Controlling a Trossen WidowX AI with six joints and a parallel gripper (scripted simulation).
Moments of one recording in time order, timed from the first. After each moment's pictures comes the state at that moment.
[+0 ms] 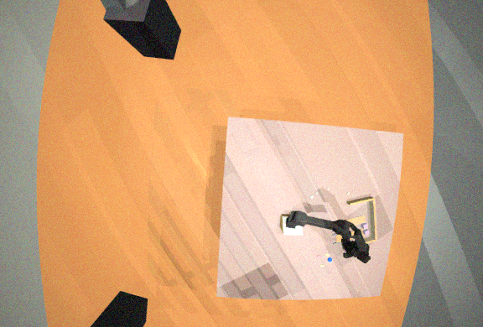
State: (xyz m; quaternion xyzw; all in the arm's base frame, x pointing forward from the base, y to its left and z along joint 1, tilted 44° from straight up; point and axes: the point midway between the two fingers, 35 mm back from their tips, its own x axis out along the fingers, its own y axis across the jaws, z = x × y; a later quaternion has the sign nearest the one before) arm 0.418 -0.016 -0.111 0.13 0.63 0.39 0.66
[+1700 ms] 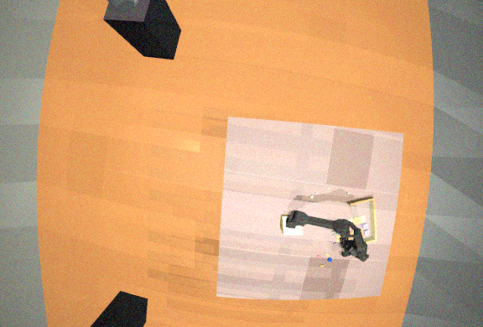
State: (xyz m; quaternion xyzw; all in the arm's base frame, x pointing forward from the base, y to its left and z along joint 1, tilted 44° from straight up) arm 0.413 -0.005 -0.122 0.13 0.63 0.39 0.66
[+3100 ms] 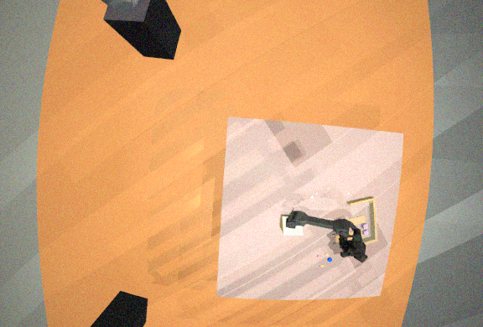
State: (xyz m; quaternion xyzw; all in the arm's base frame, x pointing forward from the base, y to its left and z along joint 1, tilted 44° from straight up) arm 0.405 -0.008 -0.125 0.14 0.62 0.39 0.67
